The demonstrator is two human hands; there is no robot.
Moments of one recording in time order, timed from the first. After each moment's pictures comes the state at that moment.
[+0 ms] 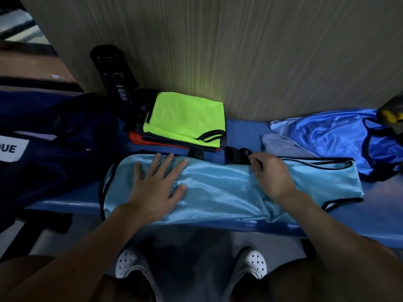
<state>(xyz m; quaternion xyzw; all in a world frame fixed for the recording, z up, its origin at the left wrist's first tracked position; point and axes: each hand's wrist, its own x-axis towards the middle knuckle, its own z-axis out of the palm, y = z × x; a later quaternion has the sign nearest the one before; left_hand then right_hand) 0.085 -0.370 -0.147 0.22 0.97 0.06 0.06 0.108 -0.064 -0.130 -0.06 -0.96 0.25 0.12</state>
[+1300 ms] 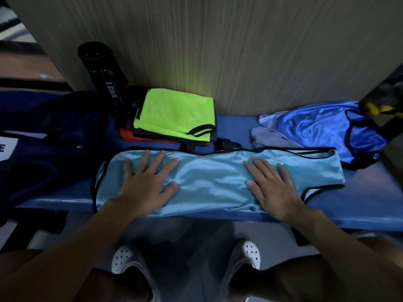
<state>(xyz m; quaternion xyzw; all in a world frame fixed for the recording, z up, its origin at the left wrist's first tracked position) 0.089 -0.370 -0.141 0.22 0.97 0.03 0.08 0.178 -0.043 -0.142 0.01 -1.00 0.04 -0.01</state>
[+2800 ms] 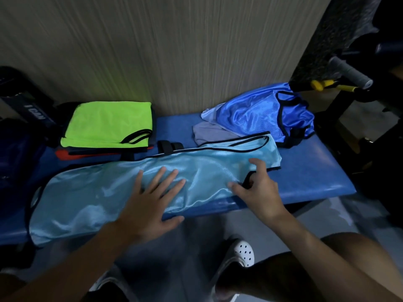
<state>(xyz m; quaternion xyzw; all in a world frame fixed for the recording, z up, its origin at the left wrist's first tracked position) 0.141 -0.255 -0.150 0.47 0.88 -0.02 -0.05 0.245 0.012 -0.114 -0.29 -0.86 0.41 0.08</state>
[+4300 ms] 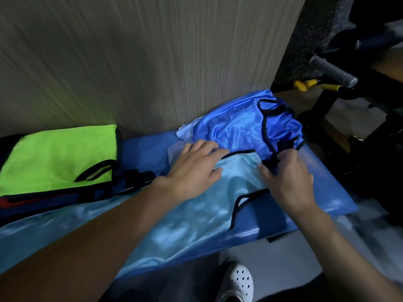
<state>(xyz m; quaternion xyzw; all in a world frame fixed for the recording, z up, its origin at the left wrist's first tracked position) 0.064 -0.051 -0.099 0.52 0.84 0.12 -0.03 0.210 0.115 -0.103 -0.41 -0.86 0.26 0.16</state>
